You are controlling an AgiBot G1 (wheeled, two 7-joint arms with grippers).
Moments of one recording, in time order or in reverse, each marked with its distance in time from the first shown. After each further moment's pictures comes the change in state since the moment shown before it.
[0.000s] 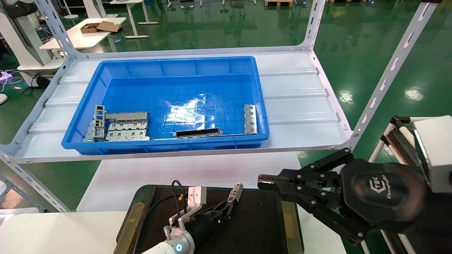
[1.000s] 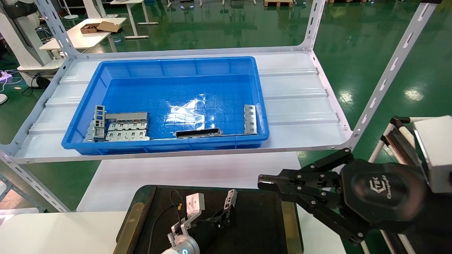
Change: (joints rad) left arm -0.037 0.025 0.284 0.038 -0.140 -0.250 -0.195; right arm 0.000 0.000 0.000 0.000 0.000 0.000 0.000
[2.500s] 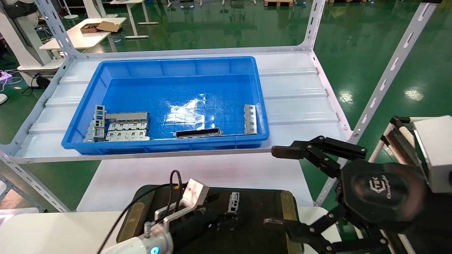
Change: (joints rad) left arm -0.030 -0.327 -0.034 -0.431 0.156 0.256 0.237; right arm 0.000 0.000 0.000 0.000 0.000 0.000 0.000
